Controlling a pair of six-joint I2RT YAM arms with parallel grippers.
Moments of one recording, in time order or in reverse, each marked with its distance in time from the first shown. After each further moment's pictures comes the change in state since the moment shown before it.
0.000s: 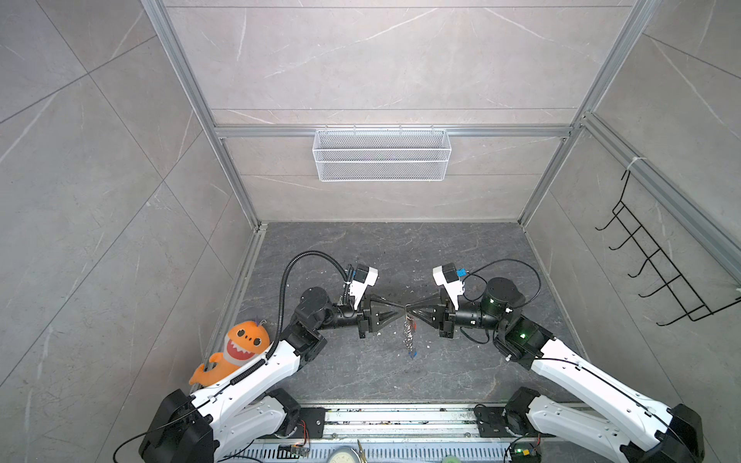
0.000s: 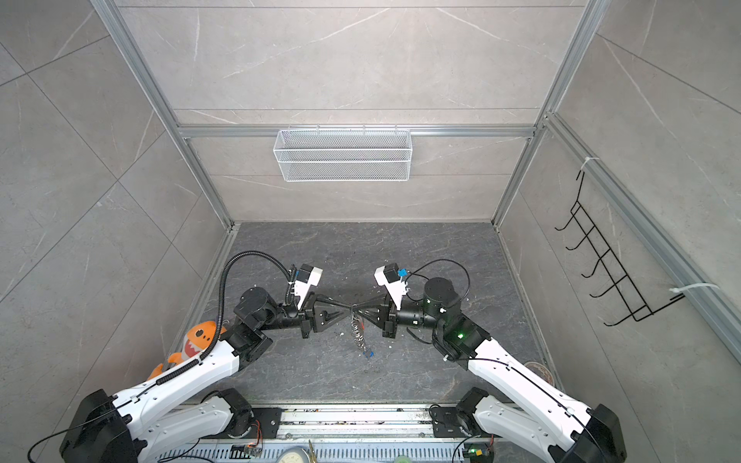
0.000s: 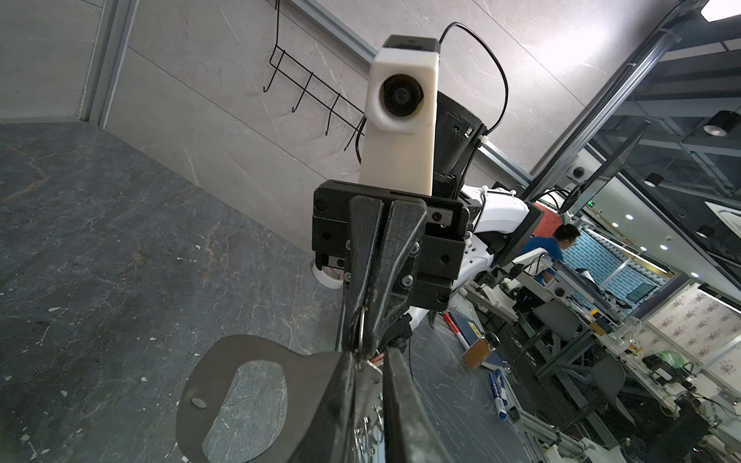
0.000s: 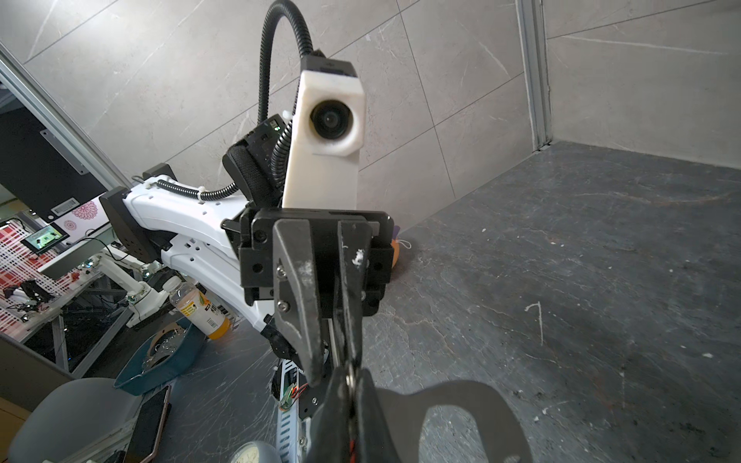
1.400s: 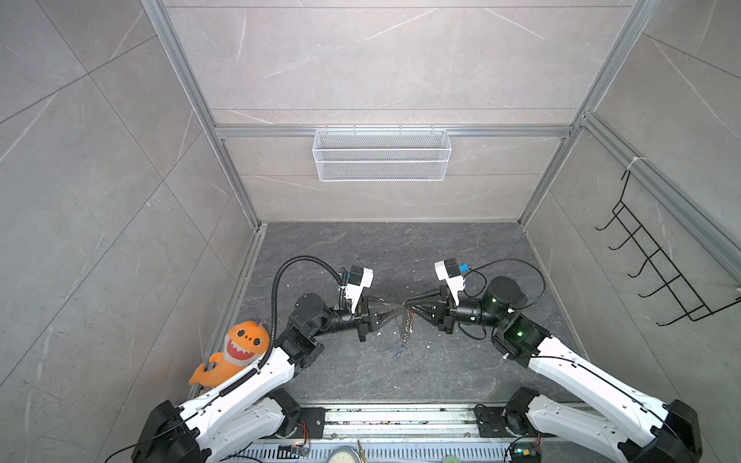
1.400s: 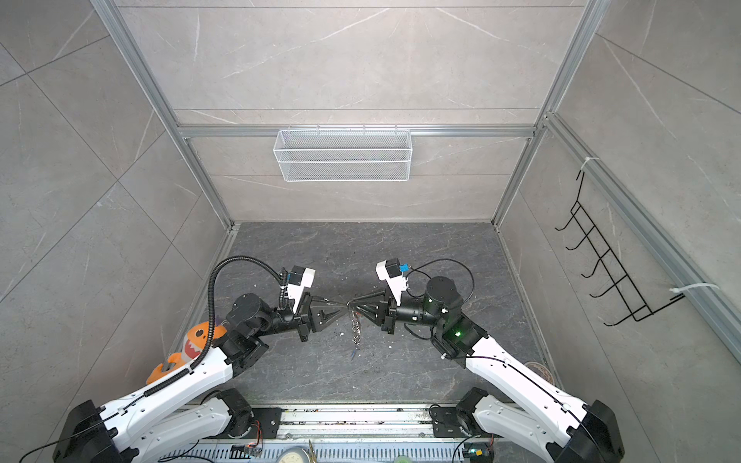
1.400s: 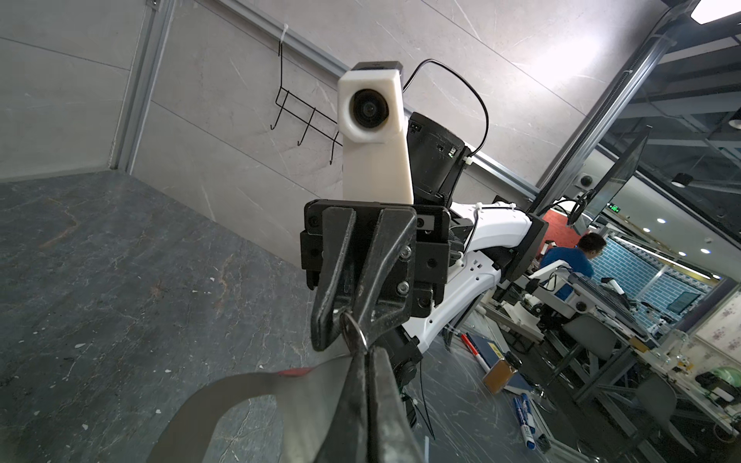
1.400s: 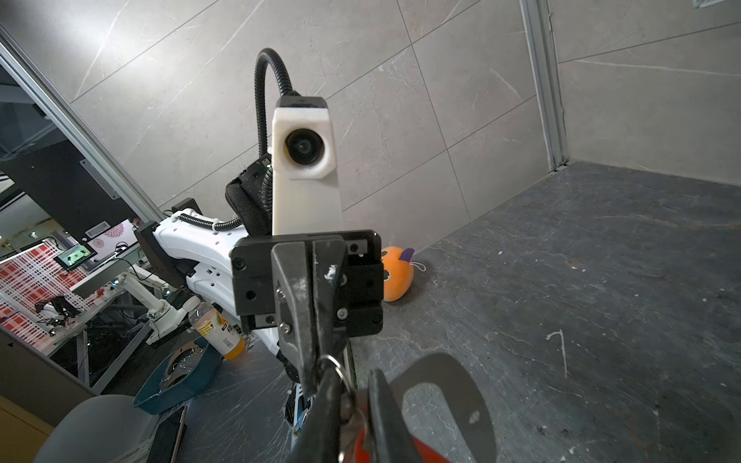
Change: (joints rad) left arm -0.046 -0.088 -0.011 -0.009 -0.126 0.046; right arm -0.005 0.024 0.000 0.114 -0.013 0.085
